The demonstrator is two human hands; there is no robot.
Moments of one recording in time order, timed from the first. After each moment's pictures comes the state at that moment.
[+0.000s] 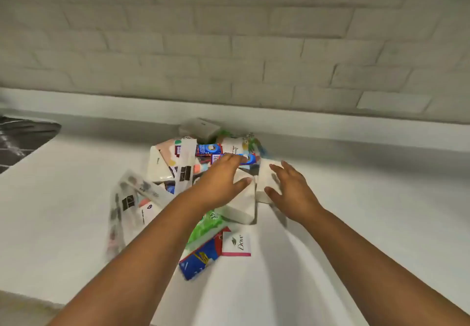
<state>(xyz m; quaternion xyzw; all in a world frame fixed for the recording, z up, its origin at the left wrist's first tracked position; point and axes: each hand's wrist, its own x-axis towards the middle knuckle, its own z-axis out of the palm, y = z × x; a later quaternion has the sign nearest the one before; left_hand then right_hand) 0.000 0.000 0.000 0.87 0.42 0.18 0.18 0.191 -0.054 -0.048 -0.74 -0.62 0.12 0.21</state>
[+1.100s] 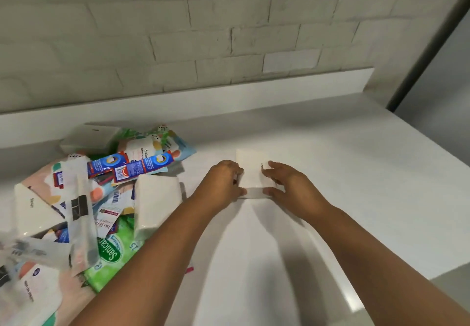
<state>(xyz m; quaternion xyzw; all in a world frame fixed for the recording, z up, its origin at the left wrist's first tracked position) 0.149 -0.007 -0.056 0.90 0.32 0.09 0.27 0.291 -0.143 -0.071 -0.81 -0.52 0.14 0.25</state>
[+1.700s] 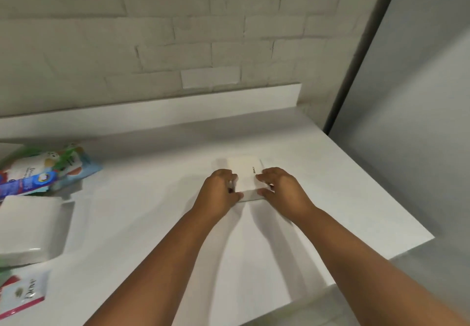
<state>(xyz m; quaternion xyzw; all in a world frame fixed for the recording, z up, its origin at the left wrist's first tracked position) 0.345 -0.155 -0.067 0.86 0.33 0.17 0.34 0.485 -0.274 -0.070 -0.83 -0.48 0.12 0.27</state>
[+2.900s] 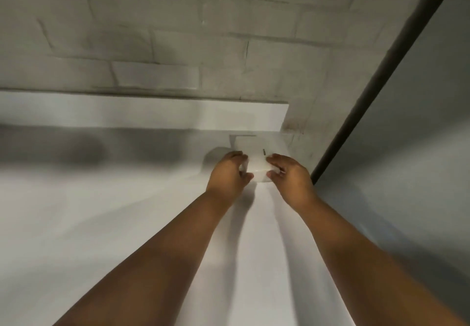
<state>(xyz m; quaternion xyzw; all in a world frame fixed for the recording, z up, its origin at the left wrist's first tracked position) 0.649 -0.130 -0.083 0.84 0.37 0.24 0.32 0.788 -0.222 -0.081 -0.79 -0.47 0.12 0.37</state>
